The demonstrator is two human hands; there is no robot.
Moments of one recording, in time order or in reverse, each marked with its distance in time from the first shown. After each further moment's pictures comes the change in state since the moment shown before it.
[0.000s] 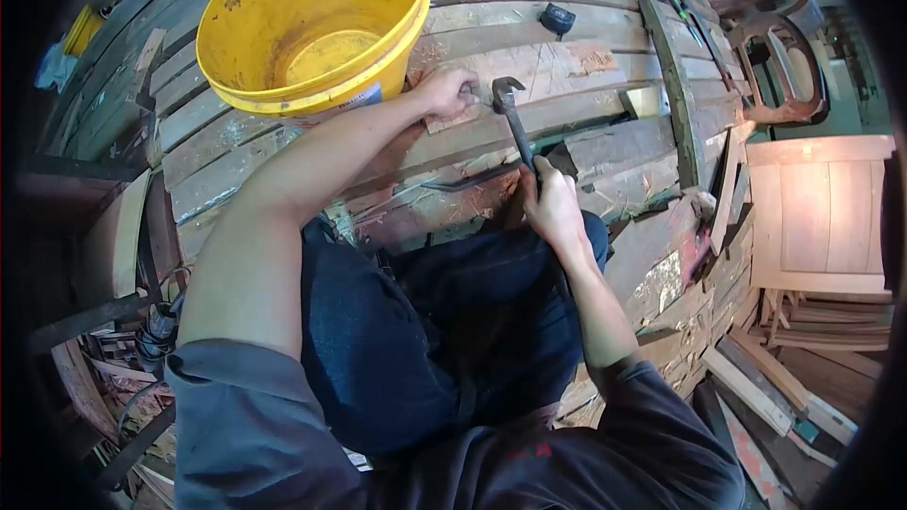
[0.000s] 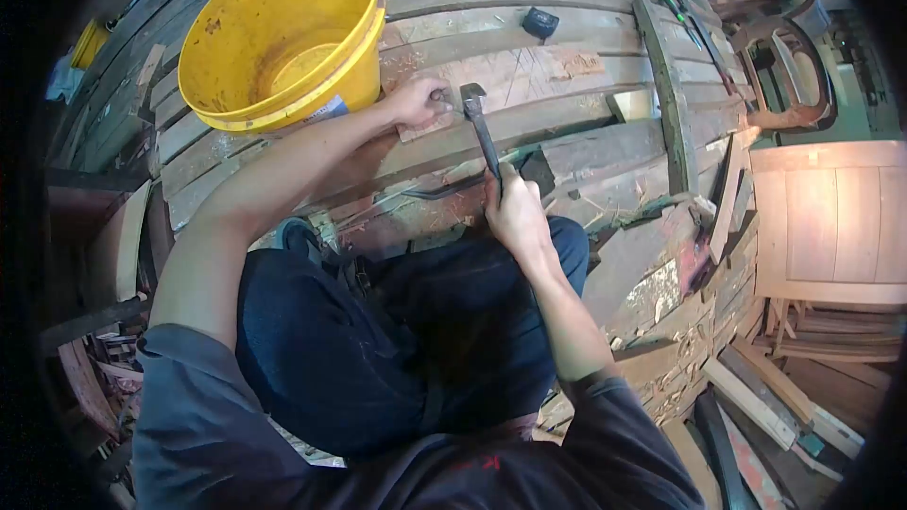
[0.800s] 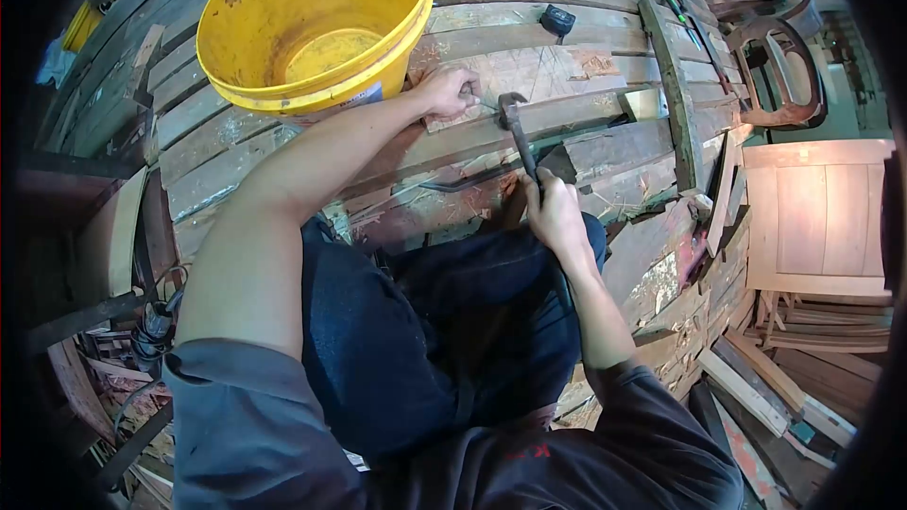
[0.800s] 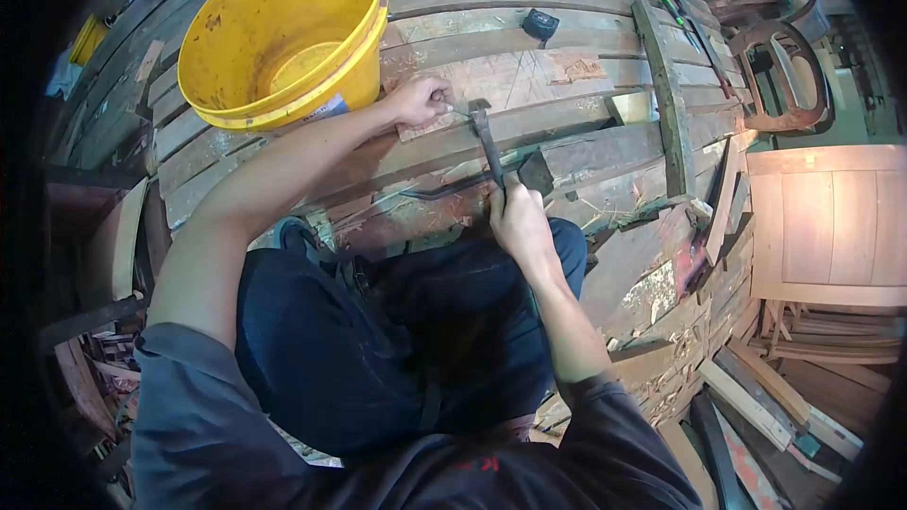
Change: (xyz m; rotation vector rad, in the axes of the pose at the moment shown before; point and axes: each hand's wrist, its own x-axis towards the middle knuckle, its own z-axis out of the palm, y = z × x) left_hand -0.004 0.006 0.003 -0.053 -0.052 -0.048; right_hand -0.012 0.017 0.004 -0.031 0.018 -0.007
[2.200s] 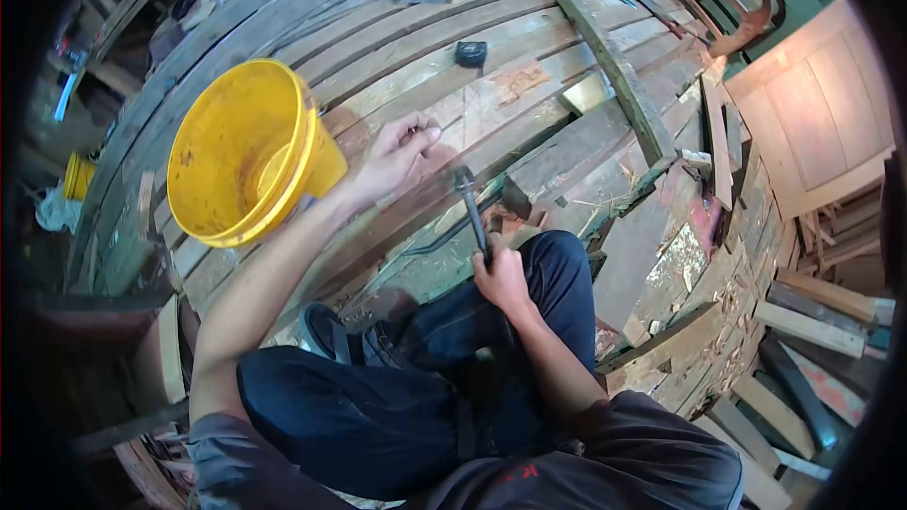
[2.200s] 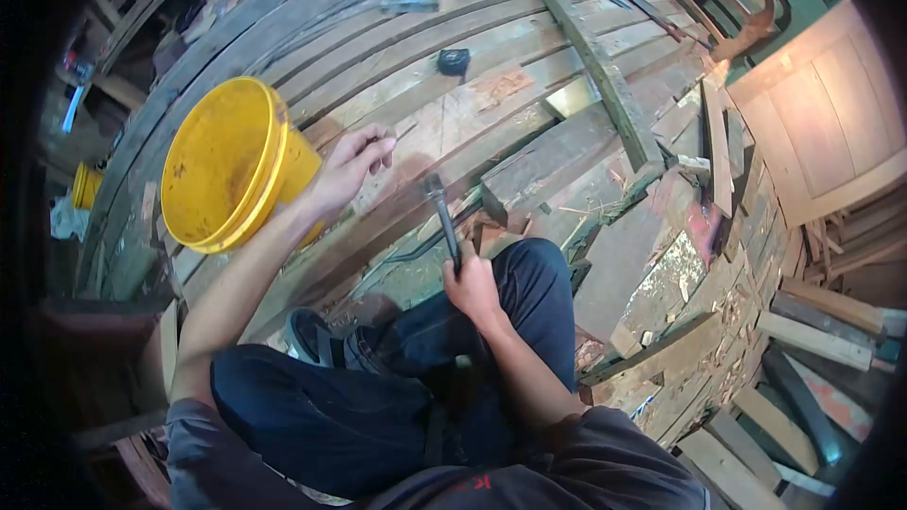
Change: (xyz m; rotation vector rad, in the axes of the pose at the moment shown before) left_hand -0.009 0.165 -0.064 -0.539 -0.057 -0.047; right_hand -0.044 0.026 0.046 0.403 0.128 0.225
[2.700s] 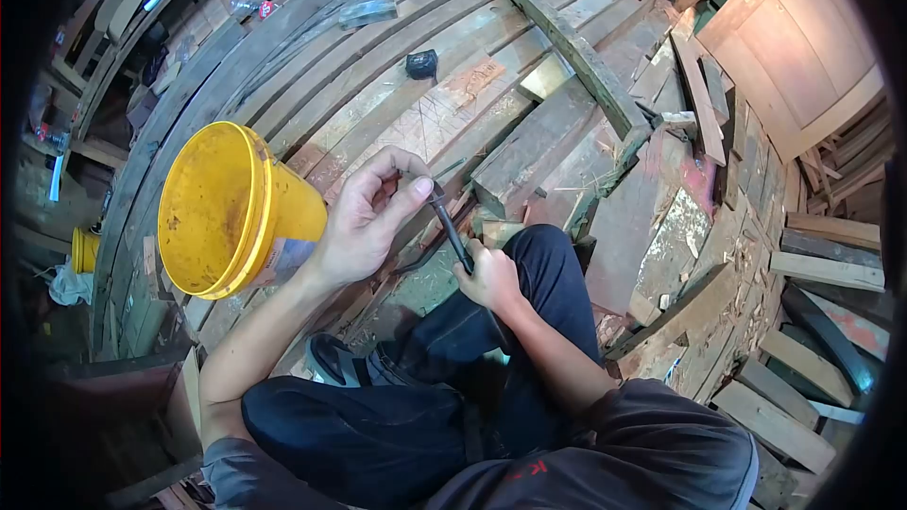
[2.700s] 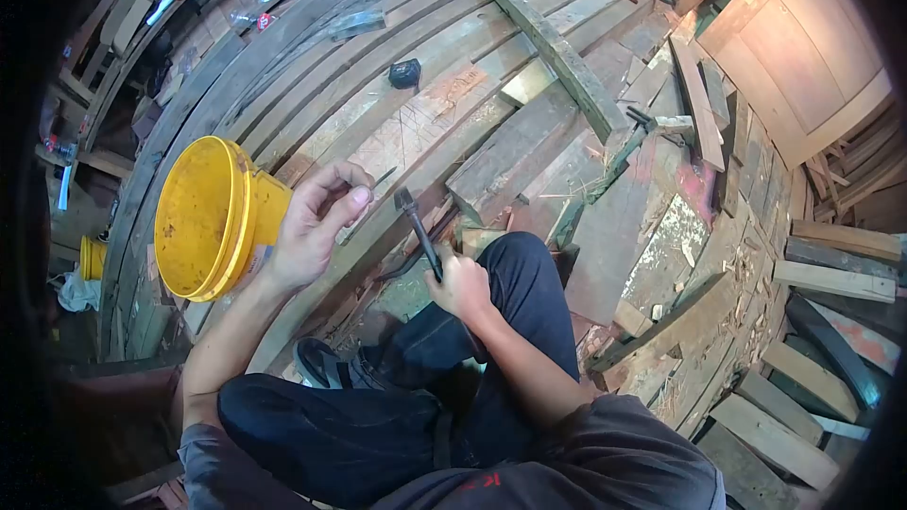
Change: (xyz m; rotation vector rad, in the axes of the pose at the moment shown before) left_hand -0.030 0.094 0.052 -0.242 -0.133 0.023; right_hand 0.003 0.006 -0.015 -0.235 -0.057 0.038
